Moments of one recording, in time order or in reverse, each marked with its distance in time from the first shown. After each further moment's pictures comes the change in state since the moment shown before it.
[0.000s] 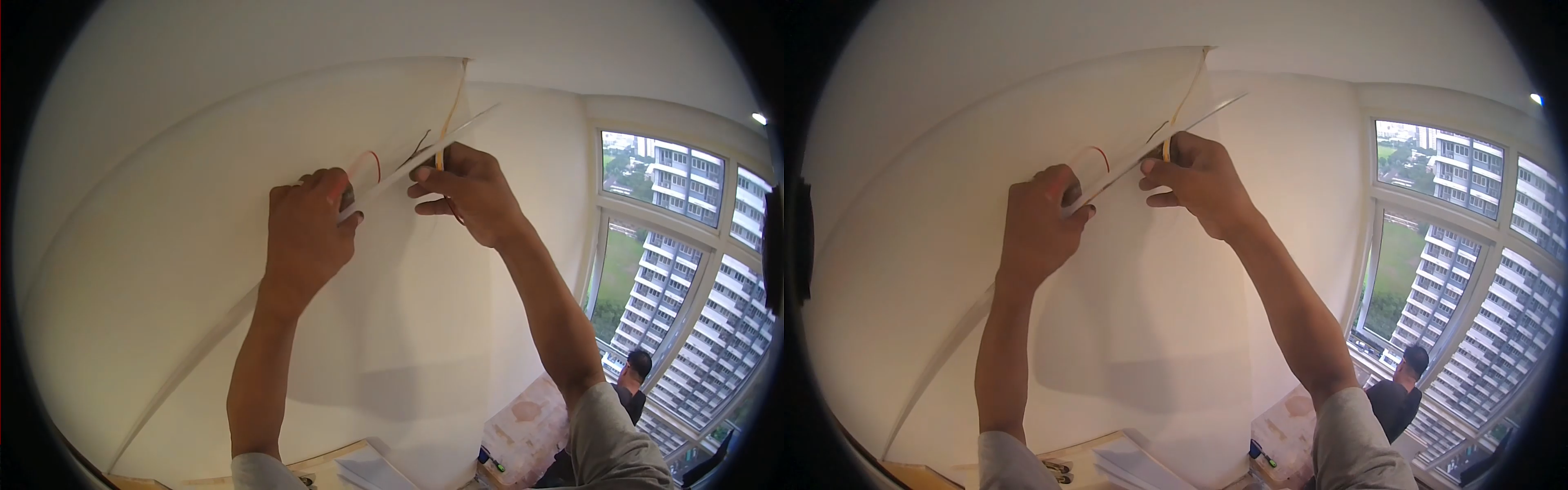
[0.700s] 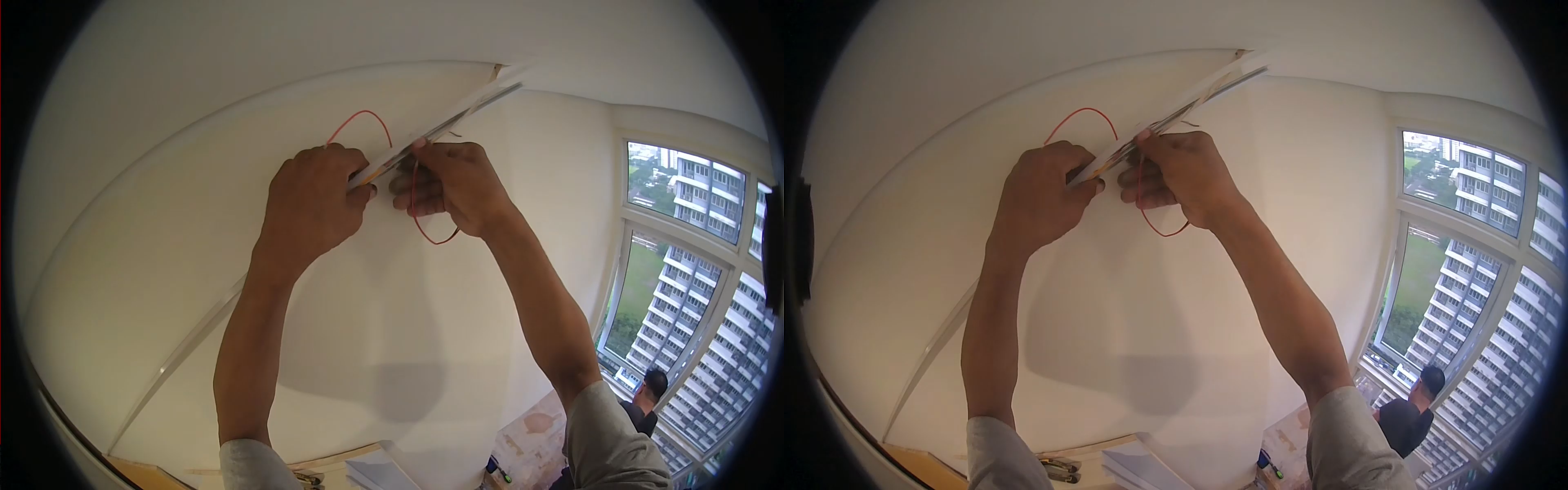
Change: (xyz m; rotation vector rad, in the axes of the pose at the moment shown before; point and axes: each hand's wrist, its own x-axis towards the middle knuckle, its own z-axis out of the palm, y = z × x) left_hand 0.033 -0.007 -0.041 0.114 -0.192 -0.103; right_hand 0.032 -0.006 0.040 0.139 -0.056 0.122
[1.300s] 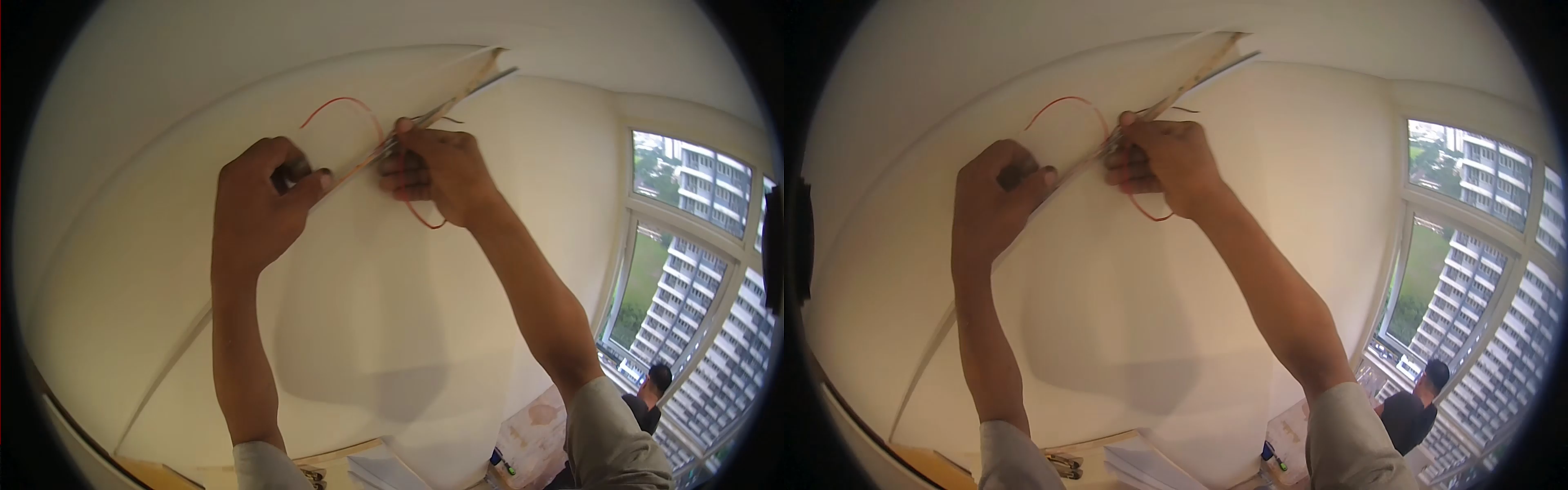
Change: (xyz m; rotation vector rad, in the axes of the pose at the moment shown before) left_hand -0.031 -0.028 -0.021 -0.335 0.279 -0.097; right_hand 0.011 0.011 0.018 0.136 0.055 0.006
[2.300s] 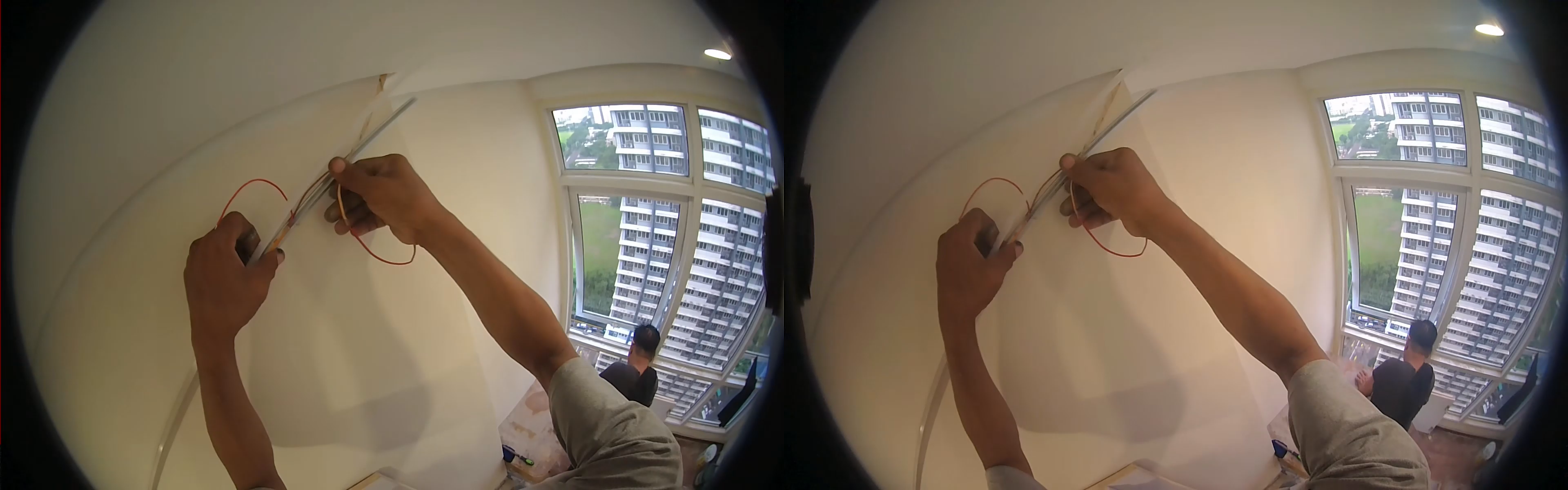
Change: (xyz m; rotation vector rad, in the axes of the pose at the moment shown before) left_hand 0.004 0.001 0.025 0.191 -0.097 0.037; right_hand -0.016 -0.025 -0.026 -0.230 0.033 -0.052
